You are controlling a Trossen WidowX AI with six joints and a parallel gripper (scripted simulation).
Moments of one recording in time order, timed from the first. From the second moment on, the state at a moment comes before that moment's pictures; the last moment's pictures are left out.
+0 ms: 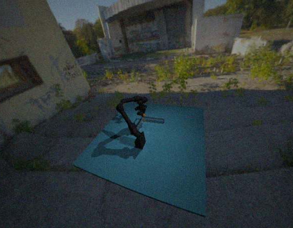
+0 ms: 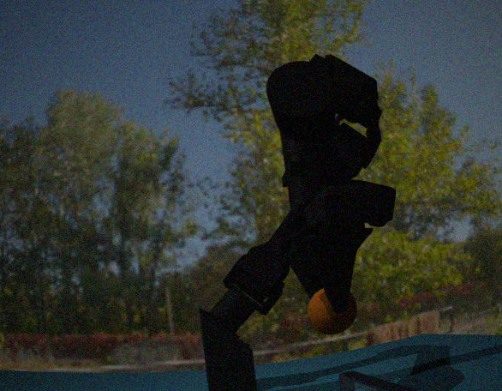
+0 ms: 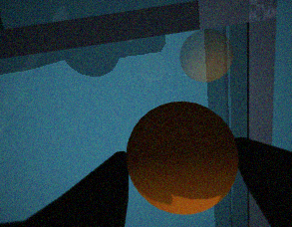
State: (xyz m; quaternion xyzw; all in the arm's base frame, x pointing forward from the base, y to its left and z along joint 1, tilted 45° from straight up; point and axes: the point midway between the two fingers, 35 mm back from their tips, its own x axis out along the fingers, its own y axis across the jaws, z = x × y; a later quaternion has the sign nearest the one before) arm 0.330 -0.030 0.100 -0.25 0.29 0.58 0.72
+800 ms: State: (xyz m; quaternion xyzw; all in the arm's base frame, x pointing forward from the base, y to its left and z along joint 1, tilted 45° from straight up) arm 0.338 -0.021 0.089 -0.03 0.45 0.47 0.76
